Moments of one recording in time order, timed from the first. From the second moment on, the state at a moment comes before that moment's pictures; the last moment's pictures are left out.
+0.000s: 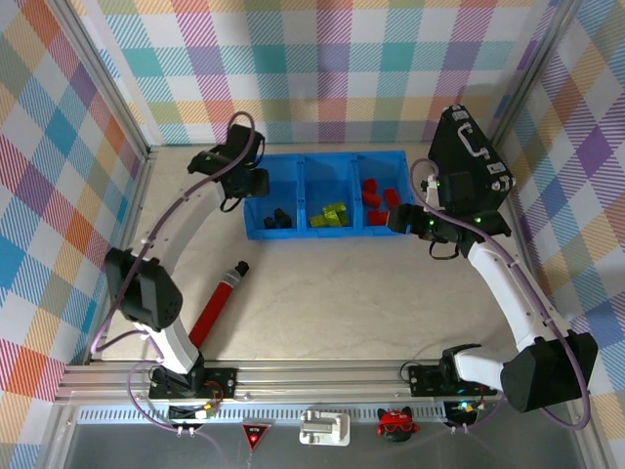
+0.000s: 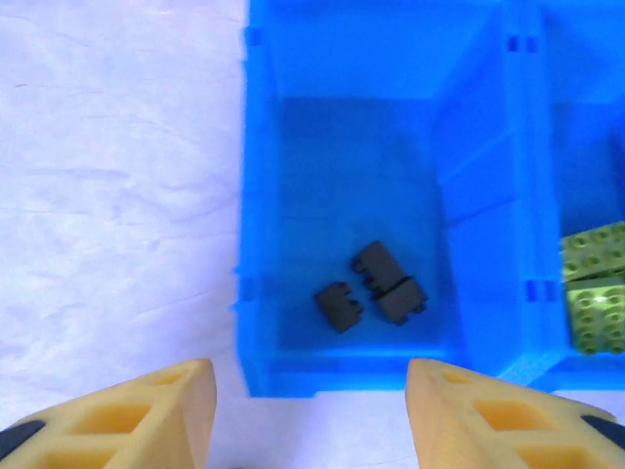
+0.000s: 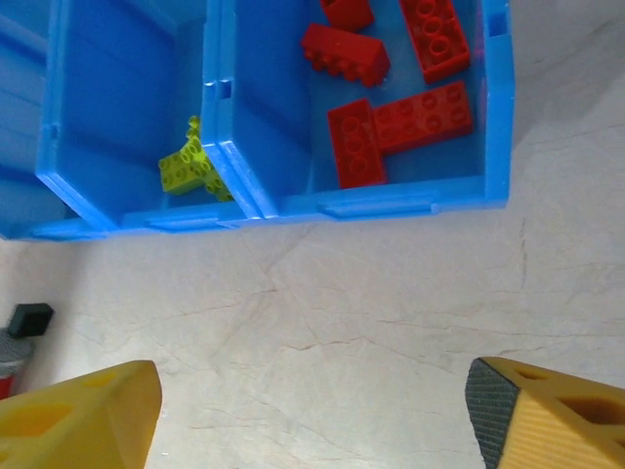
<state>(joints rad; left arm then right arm) -0.36 1.70 1.67 -0.95 -0.22 -0.37 0.22 1.21 1.12 -0.80 -0.20 0.35</state>
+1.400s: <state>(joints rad) -0.07 1.55 0.54 0.30 -0.32 -0.21 0.16 1.51 0.45 0.50 0.22 -0.01</state>
